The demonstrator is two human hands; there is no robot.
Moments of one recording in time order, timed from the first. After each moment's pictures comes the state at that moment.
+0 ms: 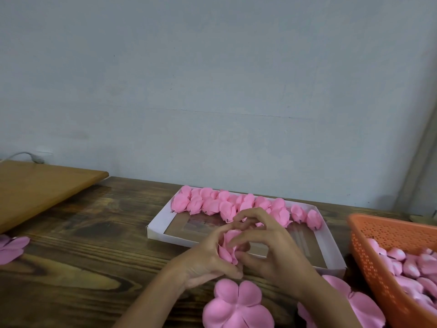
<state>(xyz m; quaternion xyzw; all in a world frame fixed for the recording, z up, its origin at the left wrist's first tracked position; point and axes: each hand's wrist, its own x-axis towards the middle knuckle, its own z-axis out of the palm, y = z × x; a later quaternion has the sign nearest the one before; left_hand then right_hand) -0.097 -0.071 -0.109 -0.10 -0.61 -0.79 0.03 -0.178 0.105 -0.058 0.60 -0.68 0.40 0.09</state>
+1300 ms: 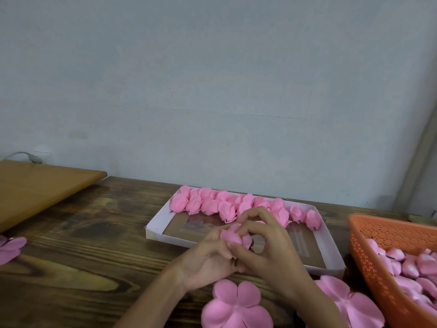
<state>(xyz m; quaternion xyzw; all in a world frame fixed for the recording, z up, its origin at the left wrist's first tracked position) -0.098 -0.057 -0.092 -0.17 -0.46 -0.87 -0.01 -0.166 0.097 -0.057 0.52 -0.70 0.49 0.08</state>
